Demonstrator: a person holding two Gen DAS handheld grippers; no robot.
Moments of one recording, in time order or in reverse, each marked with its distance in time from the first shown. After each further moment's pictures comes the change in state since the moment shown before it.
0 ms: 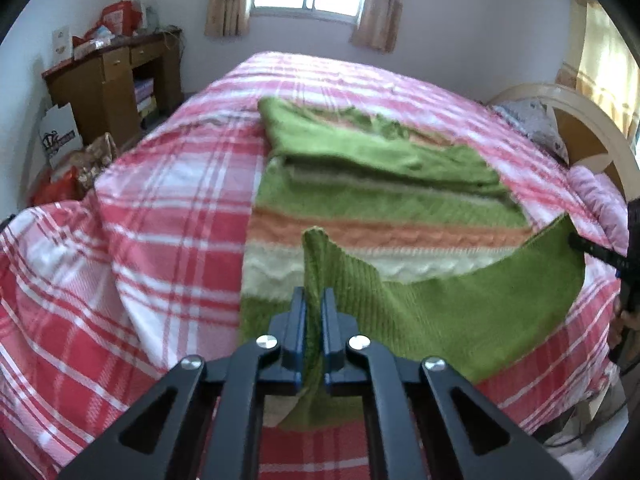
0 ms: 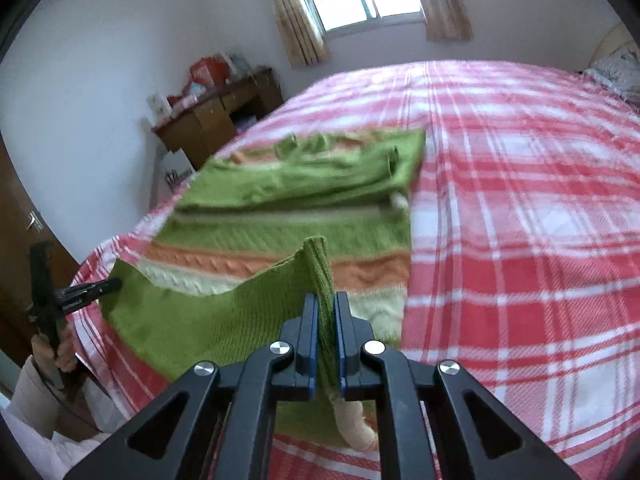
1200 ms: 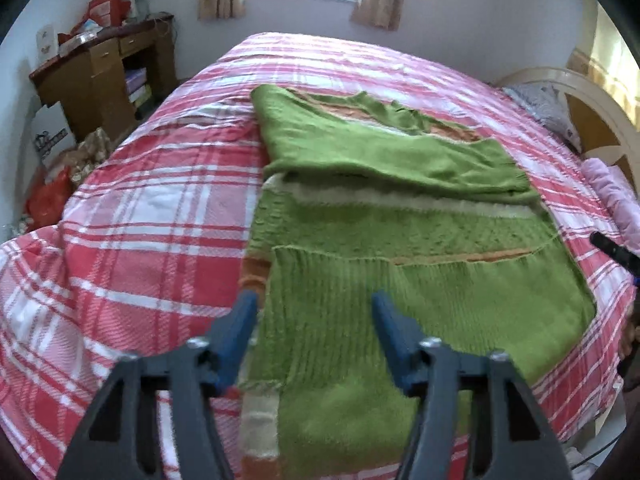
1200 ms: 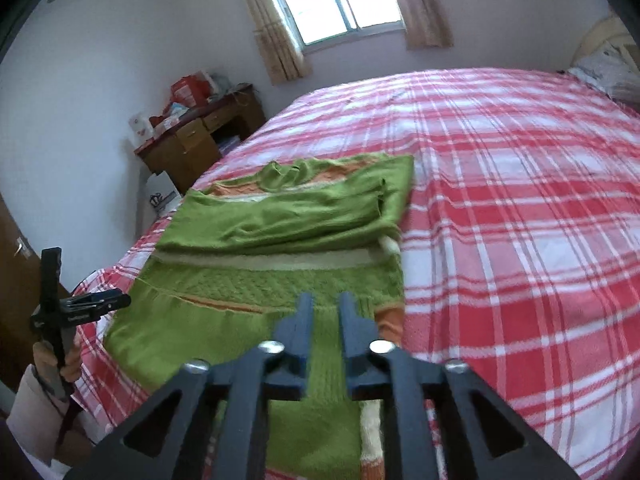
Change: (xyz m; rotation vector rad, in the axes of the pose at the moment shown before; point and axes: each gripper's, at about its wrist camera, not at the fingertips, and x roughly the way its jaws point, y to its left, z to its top) left arm 0.062 0.005 0.034 0.026 0.089 -0.002; right arm 0.022 -0.010 0.017 0.077 -0.031 -0.069
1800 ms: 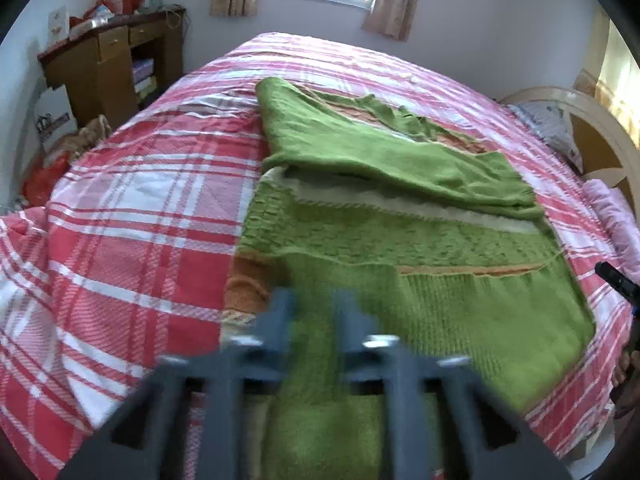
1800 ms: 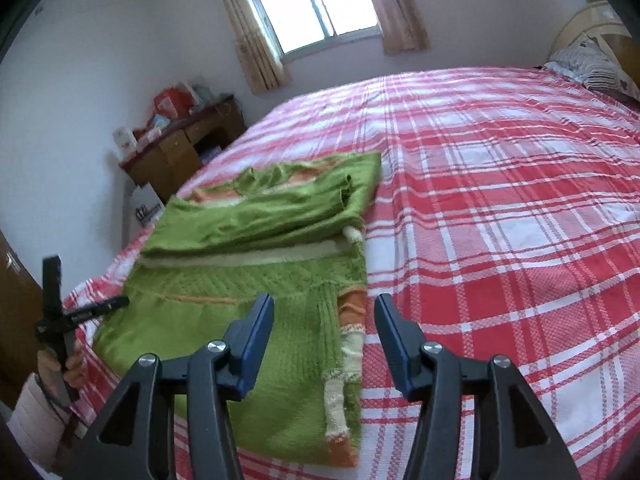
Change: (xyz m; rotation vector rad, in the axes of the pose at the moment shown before) left arm 0.011 0.000 -0.003 -0.066 -0.017 0.011; right arm -0.008 -0.013 -0.011 0.010 -0.002 -0.046
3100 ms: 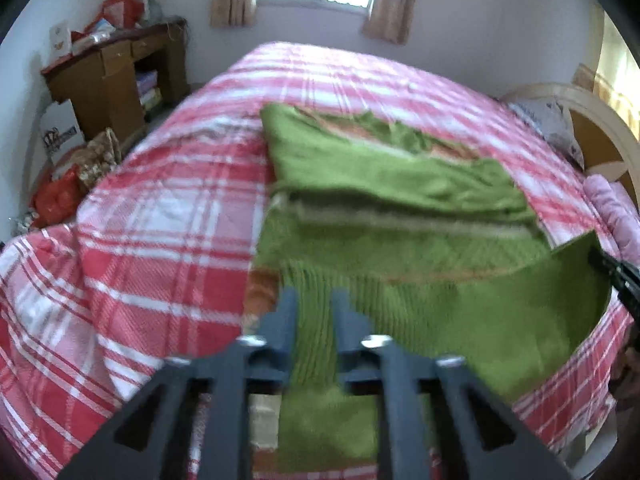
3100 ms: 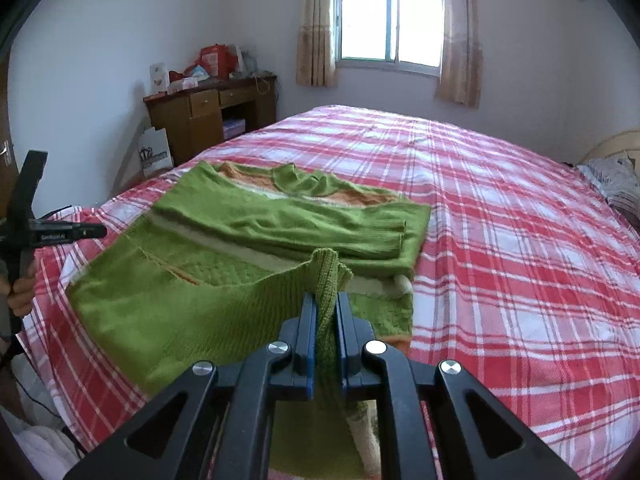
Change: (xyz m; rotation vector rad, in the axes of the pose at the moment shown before) left arm -0.023 -0.001 0.006 0.025 -0.003 0.029; right arm 0.001 0.078 0.008 -0.325 -0.046 -0.077
